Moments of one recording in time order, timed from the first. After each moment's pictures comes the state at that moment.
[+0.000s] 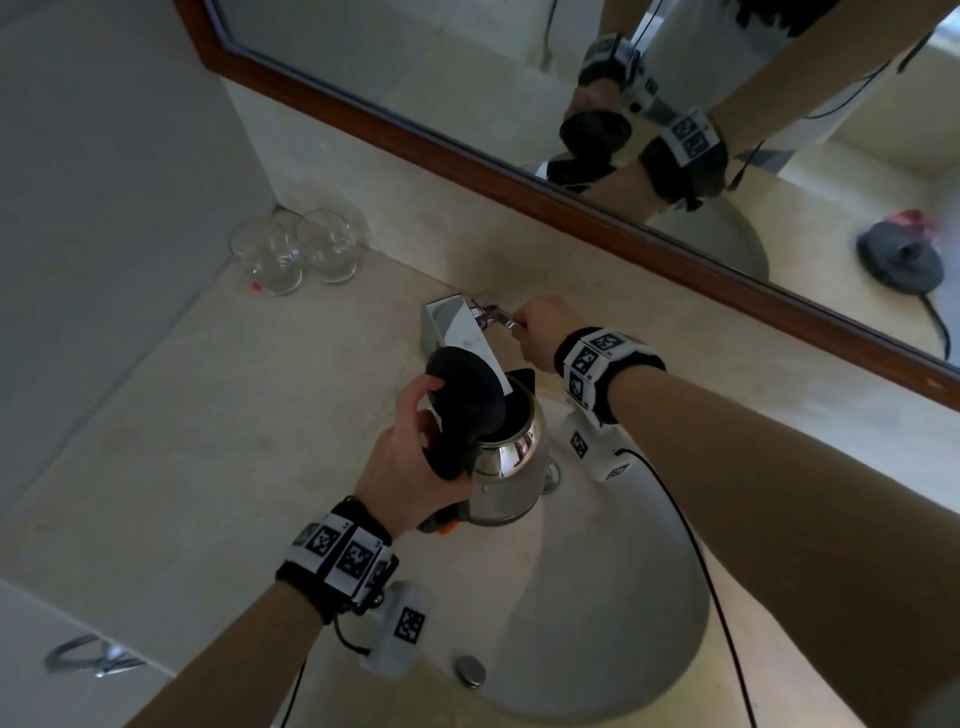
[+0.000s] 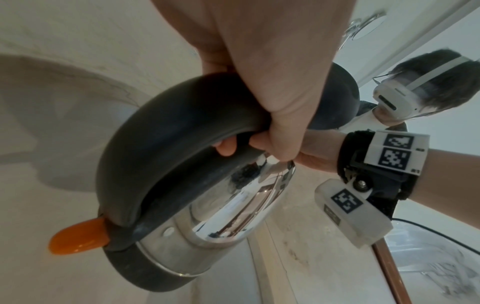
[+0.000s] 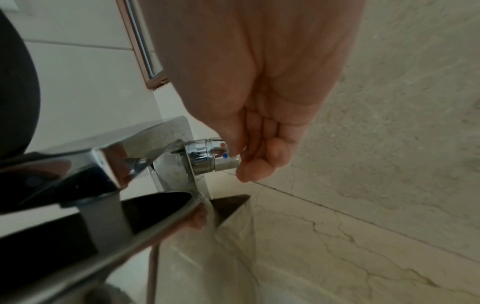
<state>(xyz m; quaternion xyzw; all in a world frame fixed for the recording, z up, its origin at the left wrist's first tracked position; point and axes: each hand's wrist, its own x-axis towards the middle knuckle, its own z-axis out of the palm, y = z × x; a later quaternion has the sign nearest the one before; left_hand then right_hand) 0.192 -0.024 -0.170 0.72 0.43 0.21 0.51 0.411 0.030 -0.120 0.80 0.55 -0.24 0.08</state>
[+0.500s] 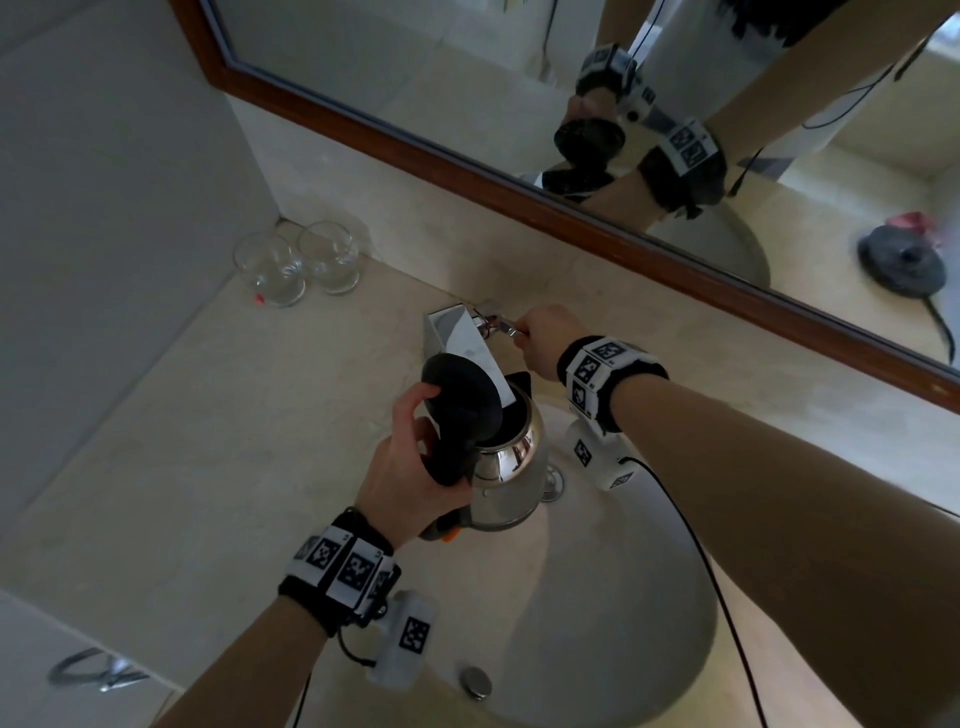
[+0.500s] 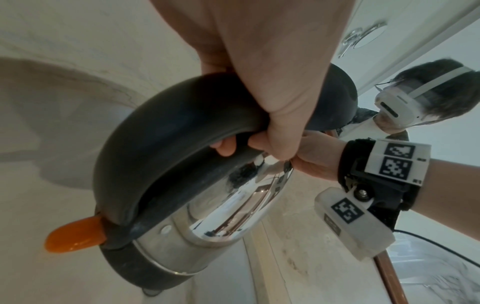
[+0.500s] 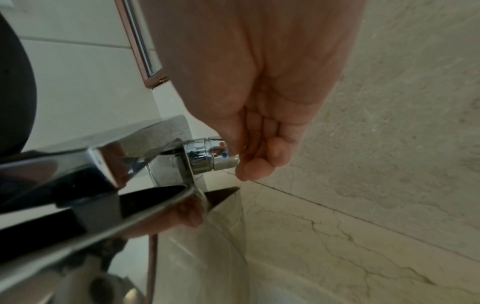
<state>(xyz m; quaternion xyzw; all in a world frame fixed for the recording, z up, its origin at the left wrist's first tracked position) 0.188 -0.022 -0.172 0.72 0.41 0.24 0.51 0.413 0.030 -0.123 0.81 0.54 -0.24 0.07</state>
